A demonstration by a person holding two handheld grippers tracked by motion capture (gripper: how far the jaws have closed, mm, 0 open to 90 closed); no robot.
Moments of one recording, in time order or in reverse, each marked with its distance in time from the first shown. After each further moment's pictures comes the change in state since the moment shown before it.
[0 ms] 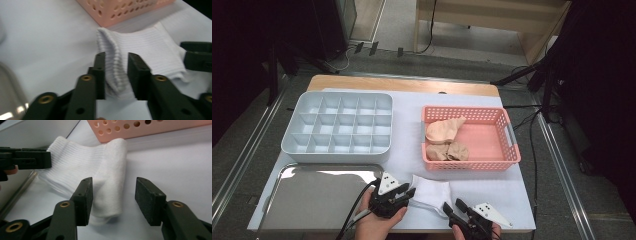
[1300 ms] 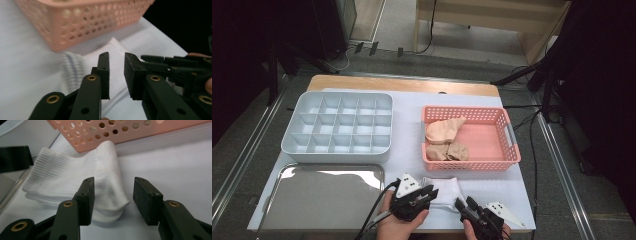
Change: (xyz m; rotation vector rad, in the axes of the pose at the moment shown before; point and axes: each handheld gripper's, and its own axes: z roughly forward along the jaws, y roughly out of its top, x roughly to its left) left arm -0.052 0.015 0.022 -0.037 -0.180 0.000; right arm -0.023 0.005 -0.008 -0.040 -0.086 0.064
